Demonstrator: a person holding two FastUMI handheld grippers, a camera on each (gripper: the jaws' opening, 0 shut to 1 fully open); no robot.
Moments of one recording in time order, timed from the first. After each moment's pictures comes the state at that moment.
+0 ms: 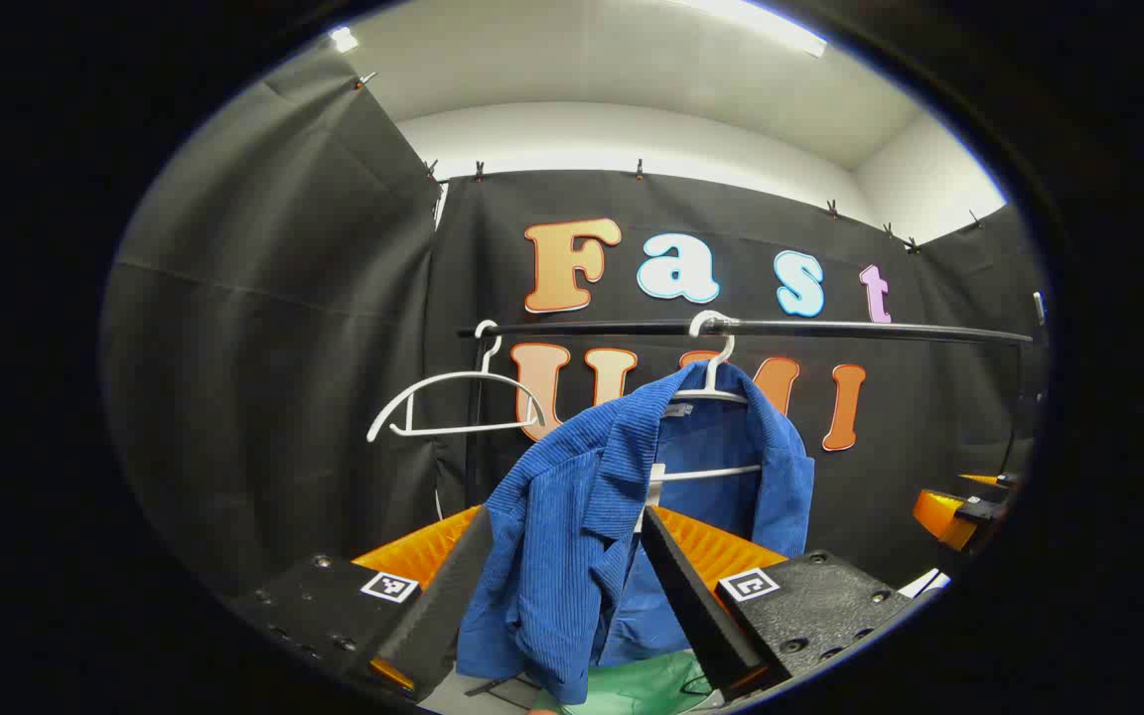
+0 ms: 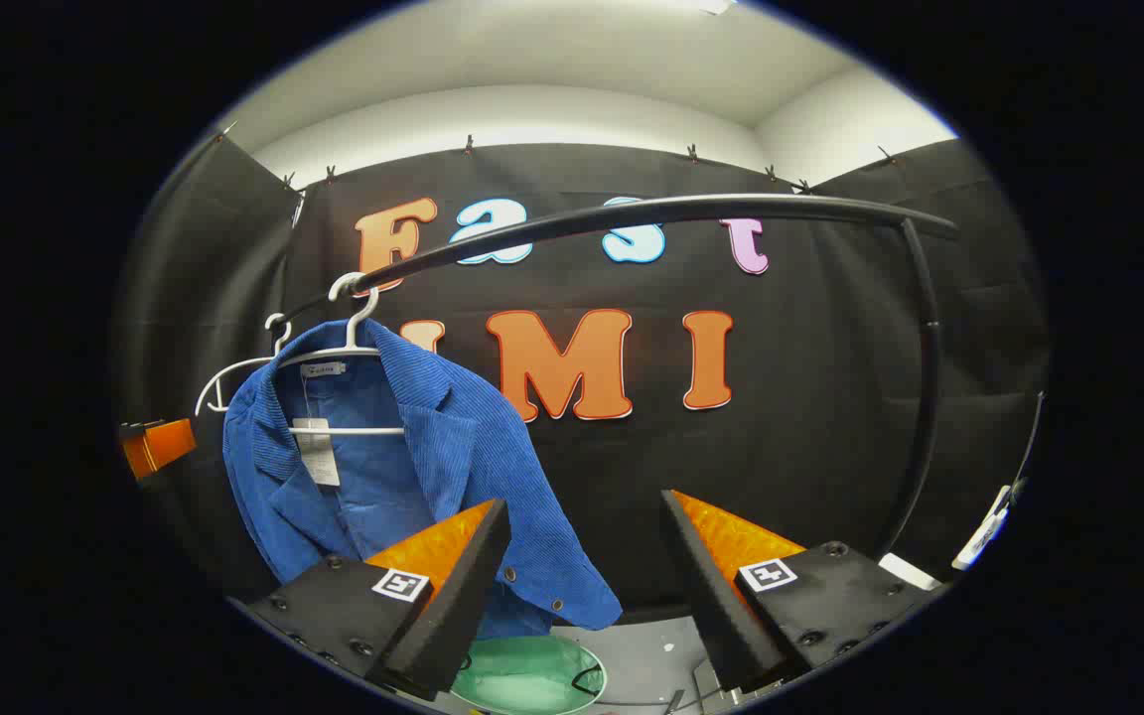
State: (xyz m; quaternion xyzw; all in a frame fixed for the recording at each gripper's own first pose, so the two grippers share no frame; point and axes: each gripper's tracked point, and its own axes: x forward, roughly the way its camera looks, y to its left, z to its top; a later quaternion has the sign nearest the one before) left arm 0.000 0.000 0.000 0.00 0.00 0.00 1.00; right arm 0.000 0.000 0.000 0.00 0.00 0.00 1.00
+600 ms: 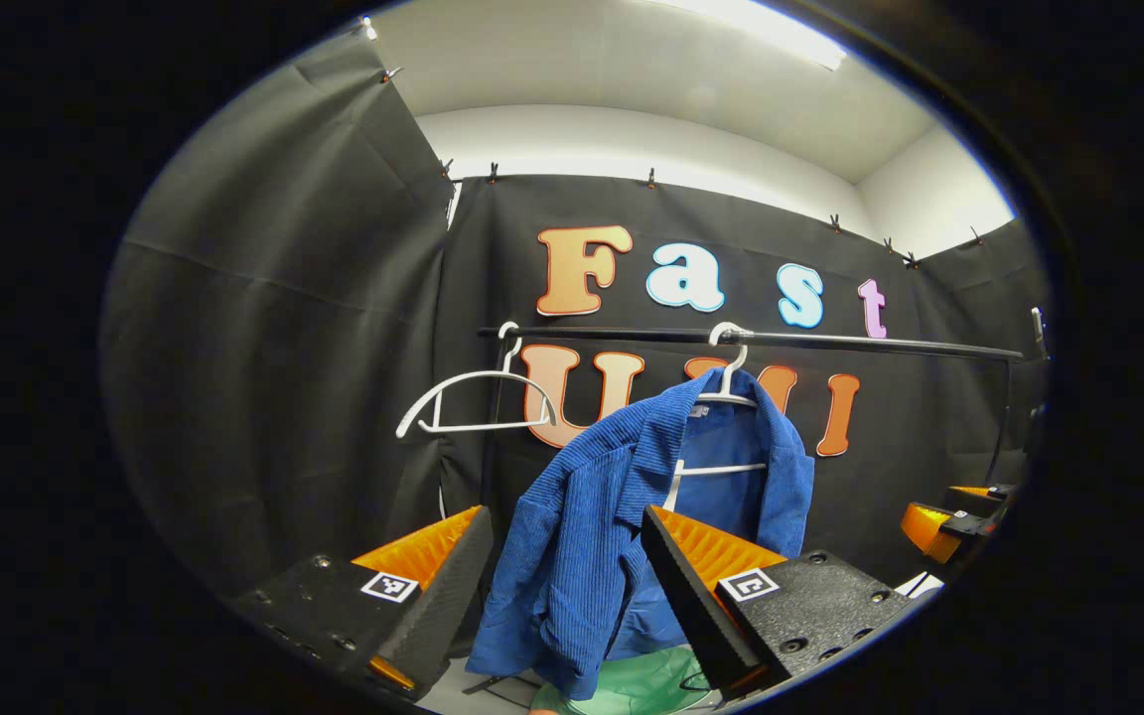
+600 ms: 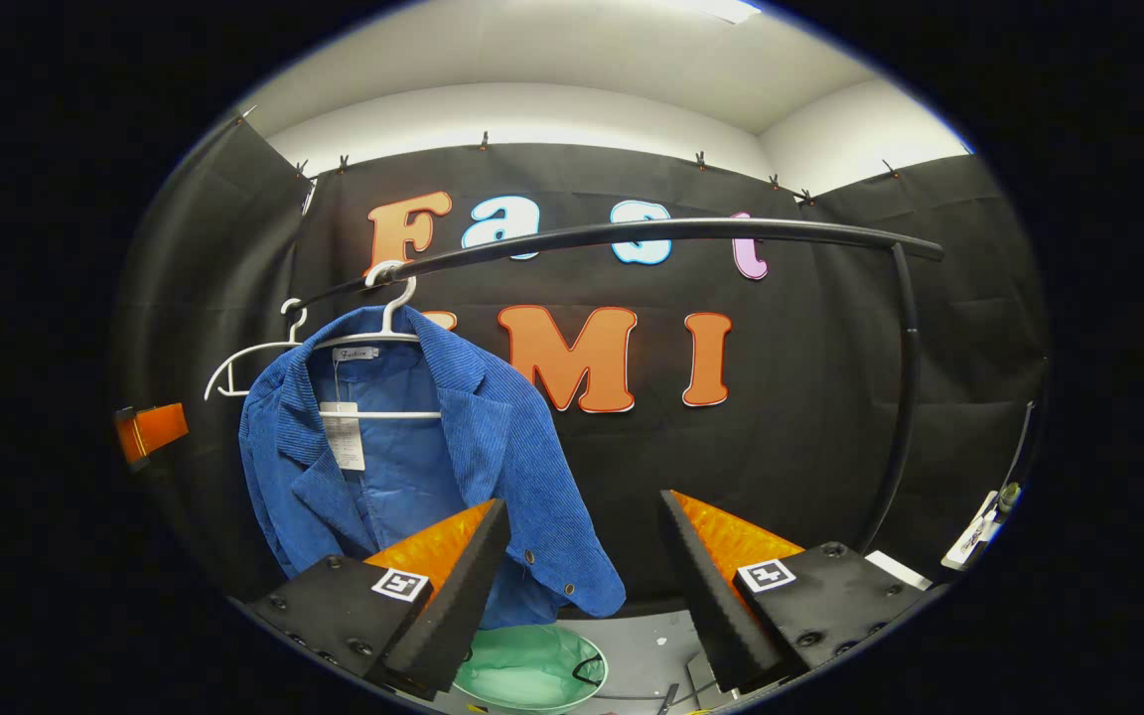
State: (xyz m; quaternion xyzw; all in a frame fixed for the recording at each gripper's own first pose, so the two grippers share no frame) left arm -0.018 0.034 0.004 -0.01 -0.01 0.00 1.00; right arm -0.028 0.030 -0.013 -0.01 0.01 0.00 1.00
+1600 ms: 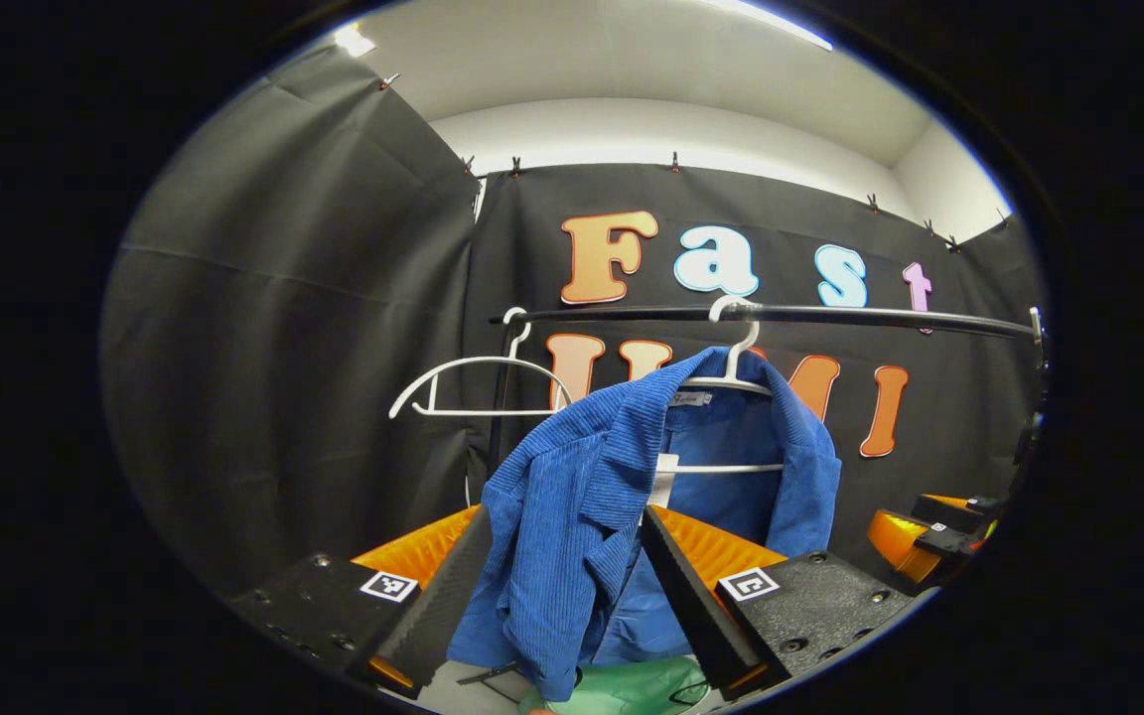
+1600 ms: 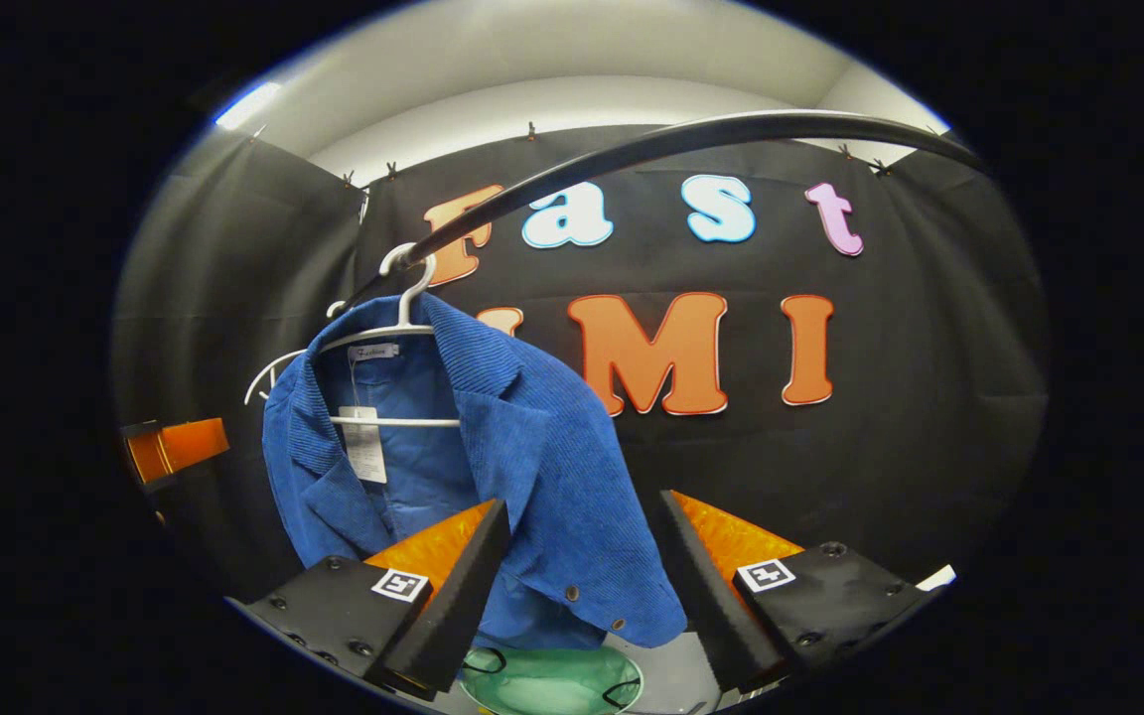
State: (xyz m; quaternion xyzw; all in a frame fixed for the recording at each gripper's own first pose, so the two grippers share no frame) left arm 0.014 -0.021 -0.018 0.00 0.00 0.09 1.00; right arm 0.081 0.066 -0.029 0.01 0.01 0.16 0.99
